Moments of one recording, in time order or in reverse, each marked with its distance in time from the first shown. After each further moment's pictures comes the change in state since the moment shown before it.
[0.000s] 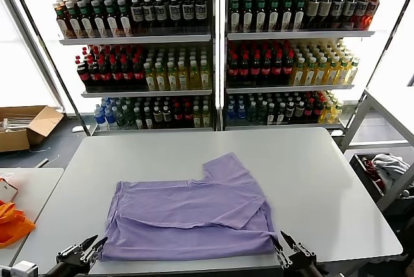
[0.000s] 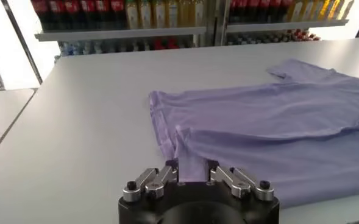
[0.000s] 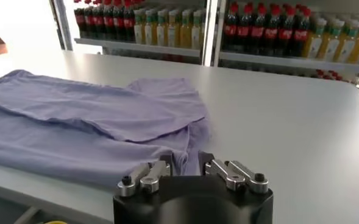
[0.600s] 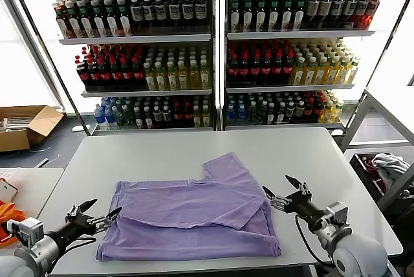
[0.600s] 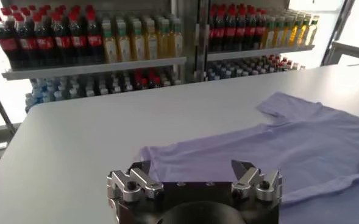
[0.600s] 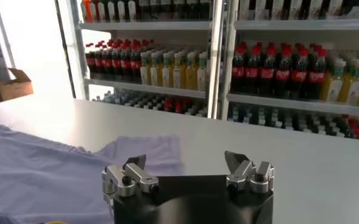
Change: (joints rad) left arm -0.309 0.240 0.142 0.183 -0.139 0.010 0.007; right arm 0.690 -0.124 -0.213 -0.429 0.256 -0.117 -0.148
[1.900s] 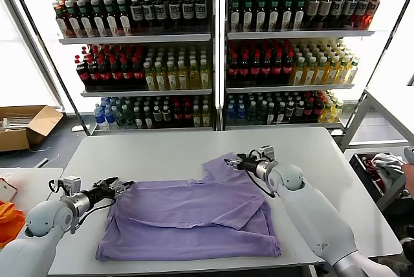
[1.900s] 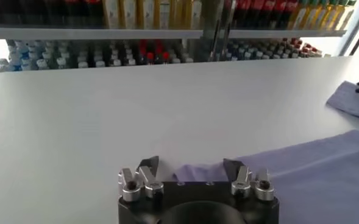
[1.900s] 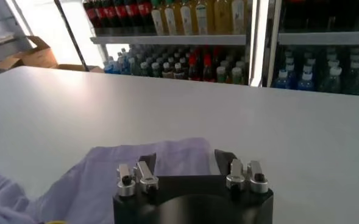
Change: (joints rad) left arm -0.546 0.037 0.409 0.564 -0.001 -0.015 0.027; right arm 0.582 0.256 -0.422 -0.643 -0.001 -0.128 -0.031
